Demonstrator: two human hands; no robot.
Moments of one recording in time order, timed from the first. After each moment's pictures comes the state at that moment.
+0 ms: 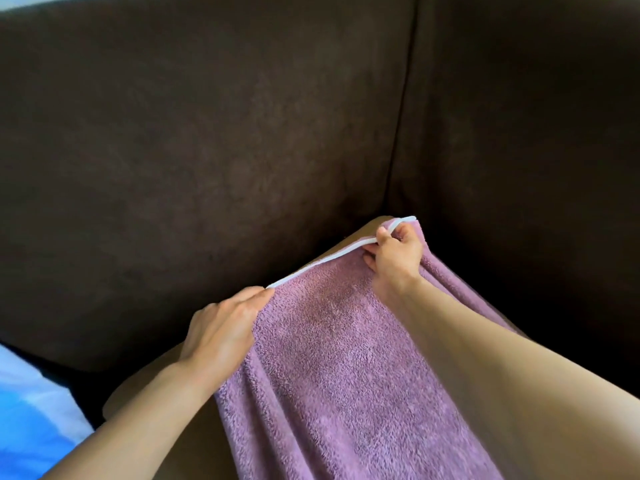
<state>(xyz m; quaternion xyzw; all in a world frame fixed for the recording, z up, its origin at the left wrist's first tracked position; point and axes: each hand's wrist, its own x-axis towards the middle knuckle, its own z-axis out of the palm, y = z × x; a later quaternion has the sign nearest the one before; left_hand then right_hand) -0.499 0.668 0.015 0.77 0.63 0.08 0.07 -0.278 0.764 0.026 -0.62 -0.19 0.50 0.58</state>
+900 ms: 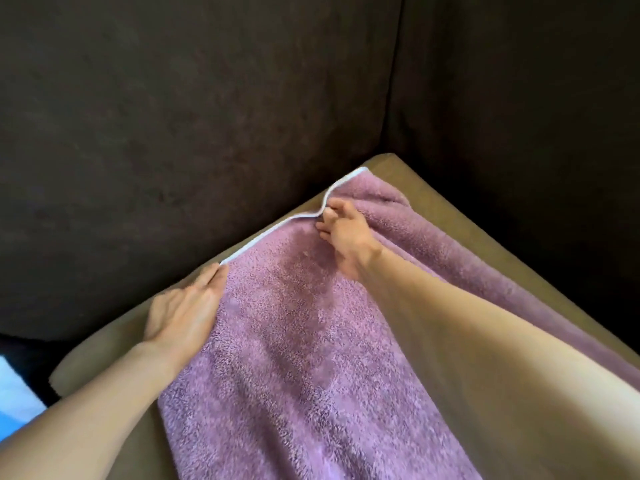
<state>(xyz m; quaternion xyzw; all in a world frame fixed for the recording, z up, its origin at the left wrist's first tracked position) -0.507 0.664 -0.066 0.72 0.68 -0.10 0.04 -0.297 0.758 -0.074 -0.60 -0.32 0.59 0.45</state>
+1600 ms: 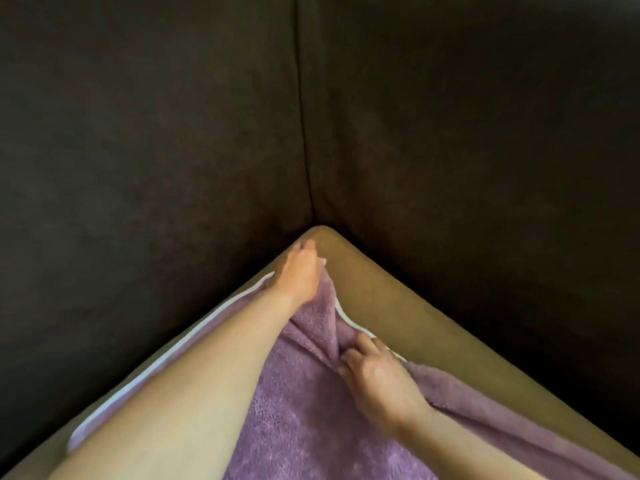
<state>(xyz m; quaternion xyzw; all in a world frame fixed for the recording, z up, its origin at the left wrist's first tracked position) -0.275 0.812 -0.023 0.73 0.63 0.07 0.24 -0.160 0.660 -0.055 -0.64 -0.73 0.24 0.05</state>
